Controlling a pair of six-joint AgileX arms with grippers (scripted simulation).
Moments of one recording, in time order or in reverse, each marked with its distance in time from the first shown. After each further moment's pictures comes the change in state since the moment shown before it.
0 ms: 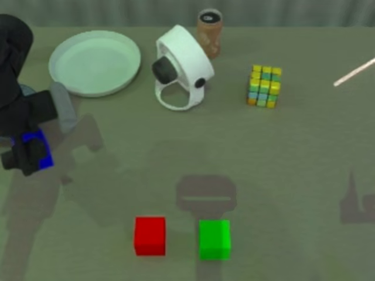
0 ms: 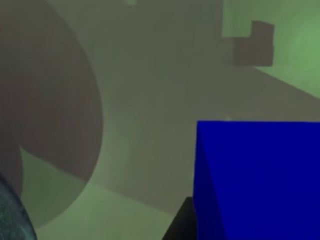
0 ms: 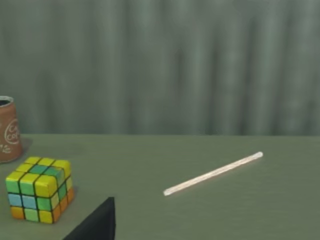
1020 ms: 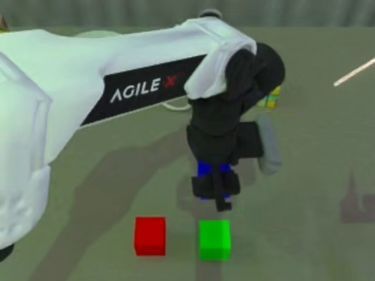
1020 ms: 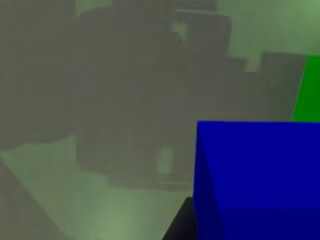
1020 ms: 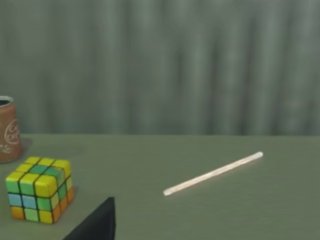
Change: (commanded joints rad) left arm -0.752 0.269 0.442 -0.195 0.004 -0.409; right arm 0.000 0.000 0.000 0.000 0.000 0.000
